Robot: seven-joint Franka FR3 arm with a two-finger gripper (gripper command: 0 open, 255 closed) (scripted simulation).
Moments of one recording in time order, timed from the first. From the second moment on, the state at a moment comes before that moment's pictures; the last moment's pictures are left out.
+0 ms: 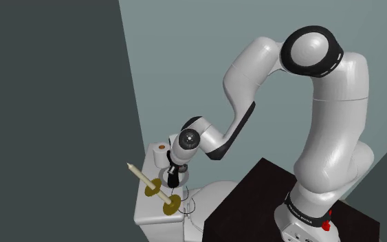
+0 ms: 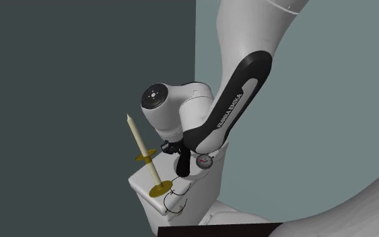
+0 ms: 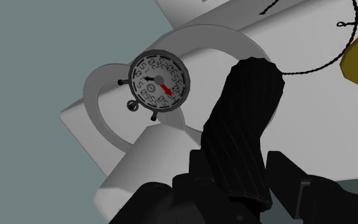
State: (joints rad) arm -0.34 0.38 0.71 -2.38 -1.55 2.59 1.32
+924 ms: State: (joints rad) arm -0.37 0.30 0.74 -2.40 -1.45 2.62 1.24
